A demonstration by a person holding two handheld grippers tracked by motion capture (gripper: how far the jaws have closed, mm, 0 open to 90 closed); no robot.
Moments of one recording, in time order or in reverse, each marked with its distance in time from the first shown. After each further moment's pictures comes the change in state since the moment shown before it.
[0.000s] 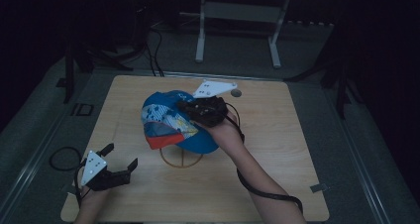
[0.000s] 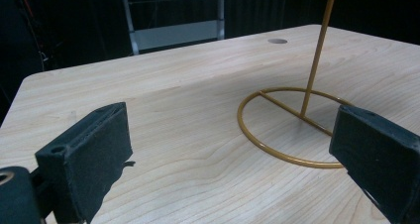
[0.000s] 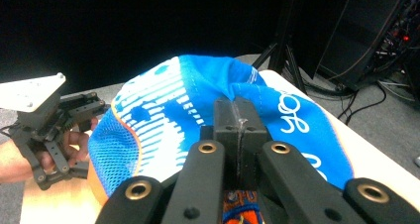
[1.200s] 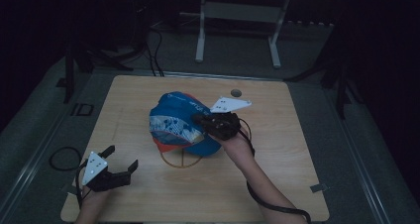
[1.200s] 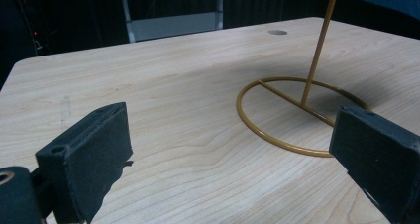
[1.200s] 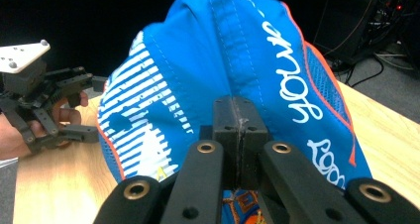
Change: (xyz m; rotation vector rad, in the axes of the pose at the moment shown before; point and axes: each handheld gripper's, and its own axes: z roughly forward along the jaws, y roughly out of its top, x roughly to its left) left arm 0.002 -0.008 0.002 0.028 -0.009 -0.024; right arm -0.012 -0.057 -0.010 0.022 -0.026 0.088
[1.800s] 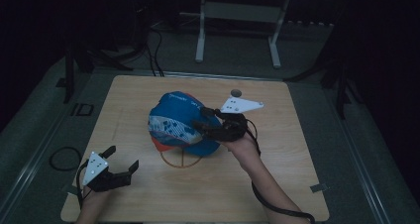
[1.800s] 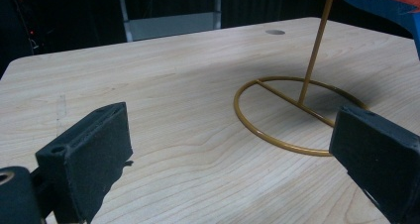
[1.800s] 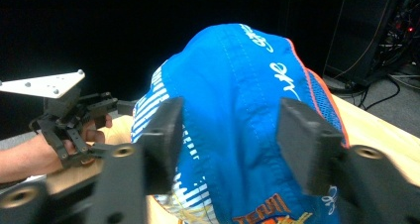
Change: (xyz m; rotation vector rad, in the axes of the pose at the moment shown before) left arm -0.001 -0.001 0.001 -0.004 -0.009 -0.004; right arm -0.001 0.001 -0.021 -0.106 0.060 0.020
